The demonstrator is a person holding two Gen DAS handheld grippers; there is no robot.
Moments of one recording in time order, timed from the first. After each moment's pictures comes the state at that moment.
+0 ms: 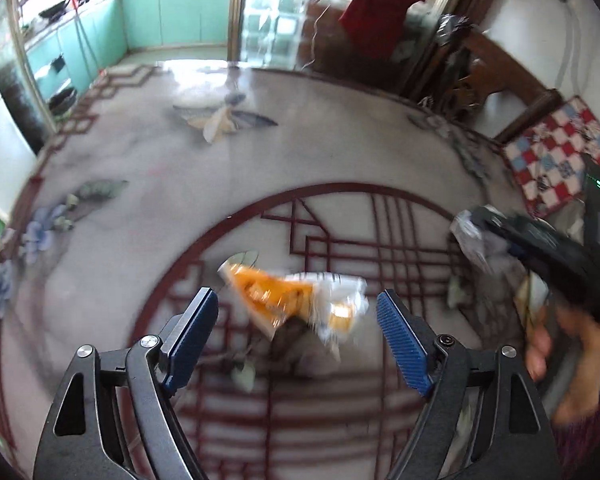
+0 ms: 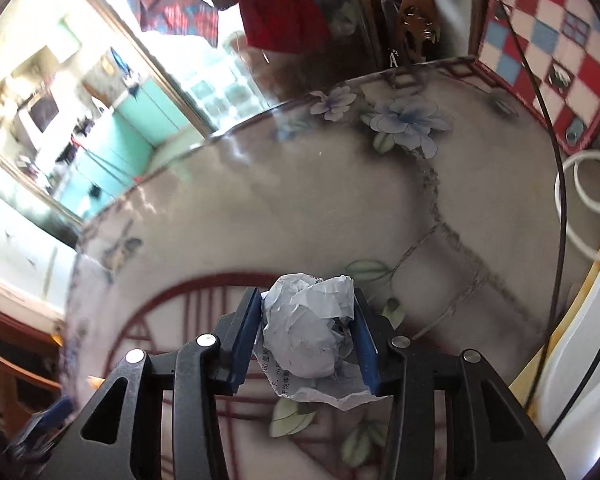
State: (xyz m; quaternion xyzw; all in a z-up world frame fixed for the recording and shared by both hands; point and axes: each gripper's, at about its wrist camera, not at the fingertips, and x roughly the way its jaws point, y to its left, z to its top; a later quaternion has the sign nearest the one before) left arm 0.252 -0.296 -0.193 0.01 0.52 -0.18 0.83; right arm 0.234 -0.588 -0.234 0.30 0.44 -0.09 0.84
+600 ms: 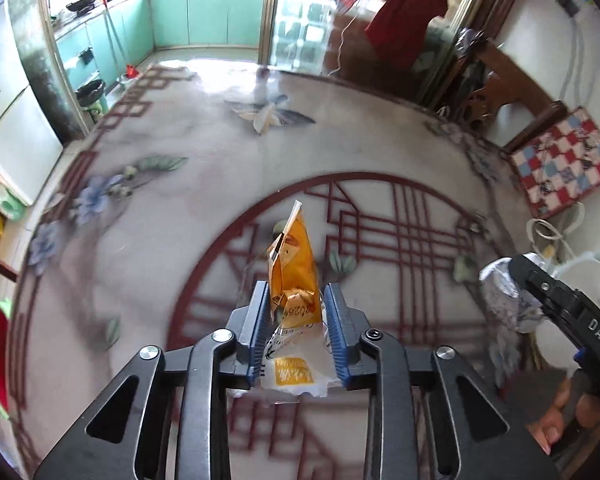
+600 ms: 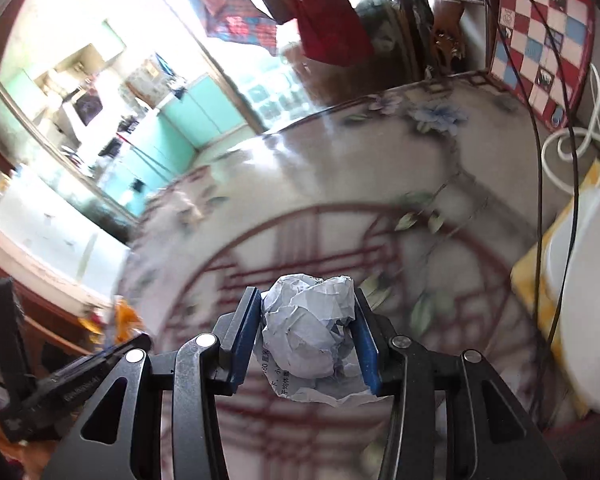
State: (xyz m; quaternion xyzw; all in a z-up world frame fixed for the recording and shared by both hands) left arm 0.173 -0.234 -0.146 0.00 0.51 -0.15 0.85; right arm 0.139 -0.498 -0.168 0.30 0.40 -0.03 0.87
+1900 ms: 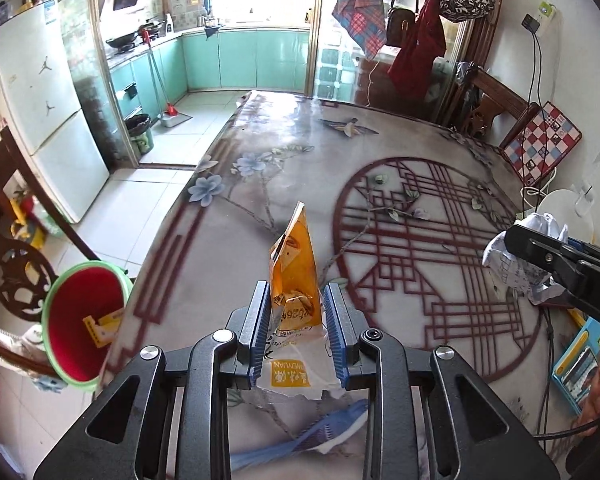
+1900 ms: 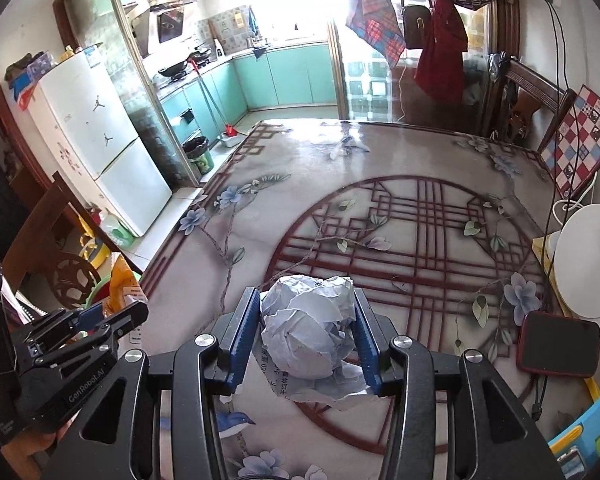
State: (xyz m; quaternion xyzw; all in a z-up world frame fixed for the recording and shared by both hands) left arm 0.062 -0.072 -0.110 0.03 0.44 -0.12 0.89; right arm 0.026 -0.266 -0.075 0.11 0.43 0.02 0.90
